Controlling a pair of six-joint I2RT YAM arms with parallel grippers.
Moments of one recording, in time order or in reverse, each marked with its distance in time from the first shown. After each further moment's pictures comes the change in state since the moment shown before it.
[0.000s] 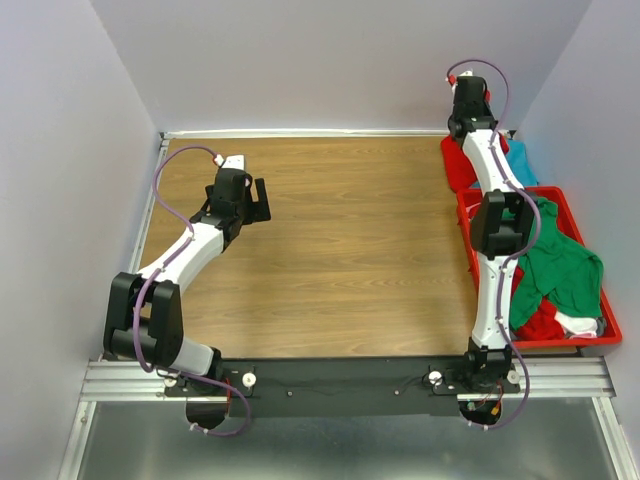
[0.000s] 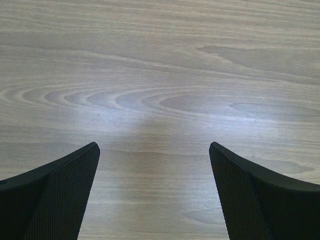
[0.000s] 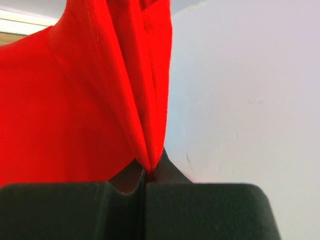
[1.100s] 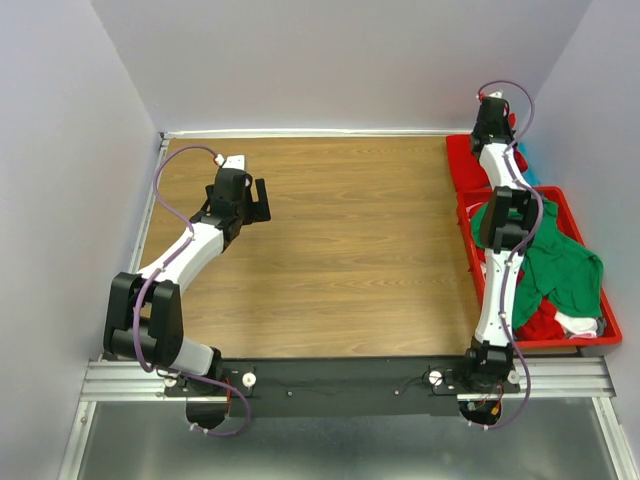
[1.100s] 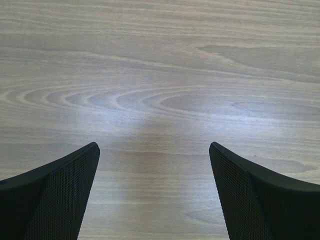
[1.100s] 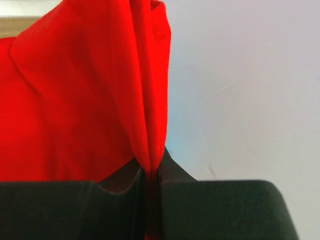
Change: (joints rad) left arm 0.000 0.000 0.000 0.000 0.000 0.016; right arm -0.148 0.151 -0.014 0.161 -0.002 0.077
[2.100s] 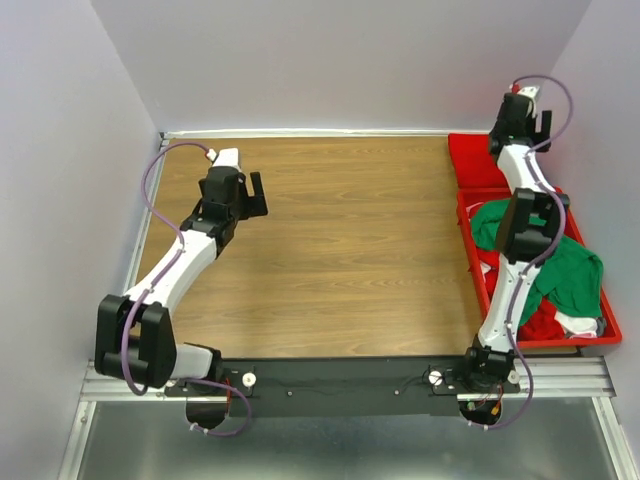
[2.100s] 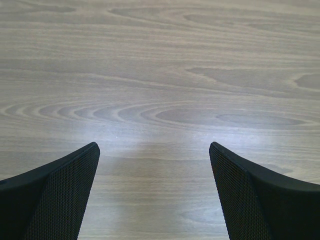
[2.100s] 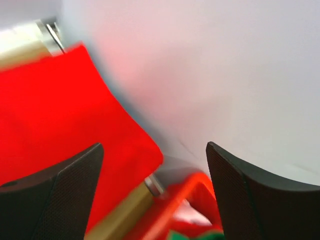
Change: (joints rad) left arm 0.000 -0.095 -0.009 0.014 0.000 0.007; right arm -0.055 -0.192 -0.261 0.120 0.036 0.211
